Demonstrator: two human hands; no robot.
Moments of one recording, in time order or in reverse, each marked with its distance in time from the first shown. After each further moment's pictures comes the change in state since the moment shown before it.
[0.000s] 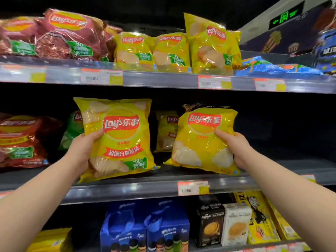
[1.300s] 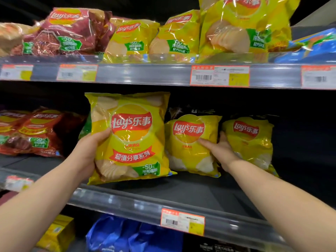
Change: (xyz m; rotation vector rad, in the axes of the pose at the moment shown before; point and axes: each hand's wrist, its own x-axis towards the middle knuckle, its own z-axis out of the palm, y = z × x) left_hand -0.018 -0.016 0.084 -0.023 0.146 0.056; right_hand 0.159 0.054 0.052 -0.121 -0.330 -0.111
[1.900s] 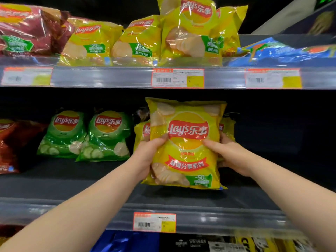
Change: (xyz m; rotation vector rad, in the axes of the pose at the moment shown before) left_hand -0.026 -0.050 0.162 0.023 -0.372 -0.171; right_hand -0.073 -0.046 -0.092 -0.105 -0.276 0.113
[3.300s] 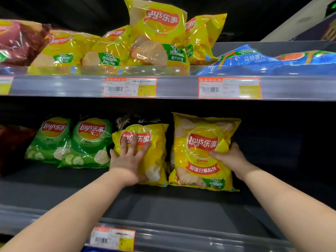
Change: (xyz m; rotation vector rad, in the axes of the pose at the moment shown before) left_hand 0.053 -0.034 0.014 1.961 0.191 0.203; right_hand 0.057 0.051 -0.107 -0.035 0.387 0.022
